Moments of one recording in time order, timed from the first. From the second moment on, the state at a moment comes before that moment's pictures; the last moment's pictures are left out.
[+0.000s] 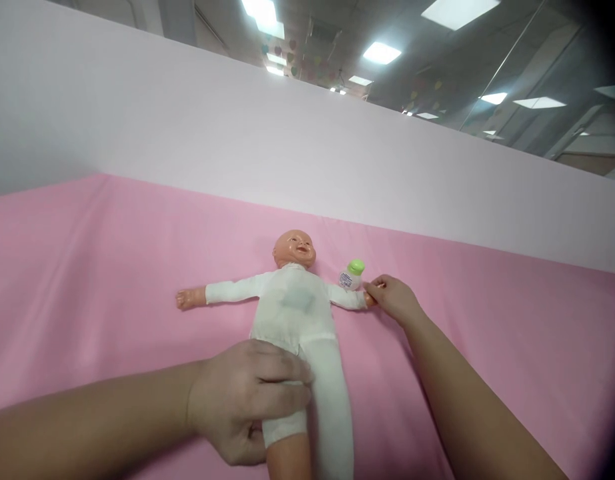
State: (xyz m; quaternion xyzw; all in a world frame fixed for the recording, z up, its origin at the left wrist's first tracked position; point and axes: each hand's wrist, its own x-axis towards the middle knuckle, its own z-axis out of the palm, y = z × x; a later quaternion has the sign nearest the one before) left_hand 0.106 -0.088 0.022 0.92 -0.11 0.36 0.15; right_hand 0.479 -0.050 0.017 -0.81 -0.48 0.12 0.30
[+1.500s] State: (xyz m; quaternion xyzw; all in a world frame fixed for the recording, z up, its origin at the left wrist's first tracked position) left_hand 0.108 -0.087 0.025 0.96 -0.04 0.24 0.16; right_hand 0.483 -0.045 -0.005 -0.71 -0.47 0.11 0.51
